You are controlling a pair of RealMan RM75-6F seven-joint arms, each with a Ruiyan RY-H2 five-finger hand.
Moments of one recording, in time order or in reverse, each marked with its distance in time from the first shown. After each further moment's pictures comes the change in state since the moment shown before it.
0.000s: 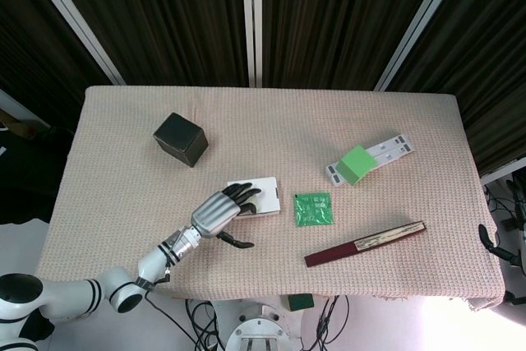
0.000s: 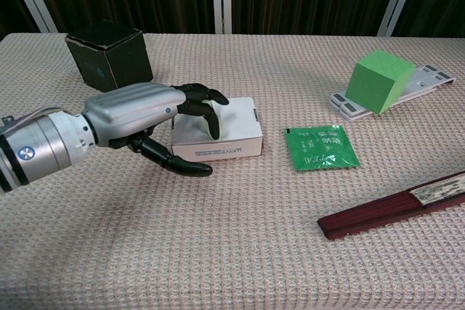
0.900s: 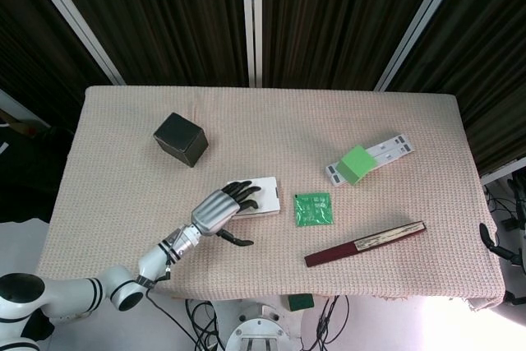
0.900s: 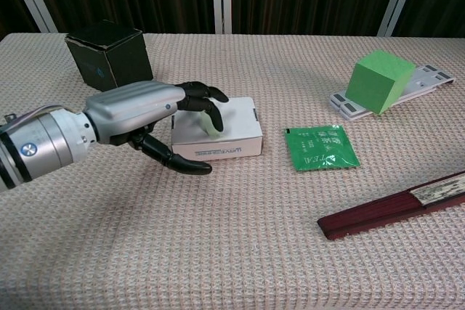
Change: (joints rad) left arm -0.003 -0.006 -0.005 0.021 0.002 0.009 -0.042; right arm 0.002 -0.002 0.004 0.006 0.004 -0.002 0.008
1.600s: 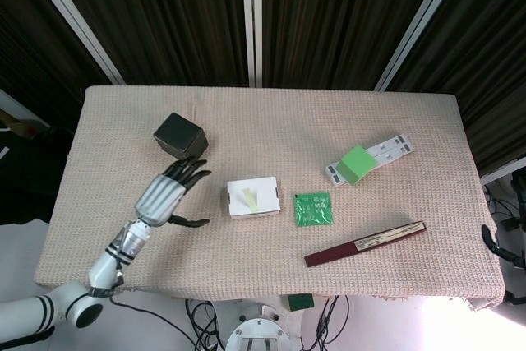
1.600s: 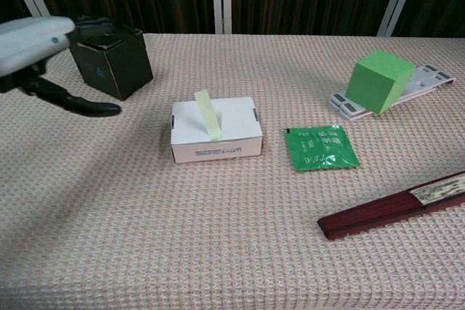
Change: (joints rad) left arm 0.186 0.251 0.012 -0.184 -0.032 0.255 0.091; right arm -0.009 -0.009 -0.004 0.020 -0.009 0.017 0.023
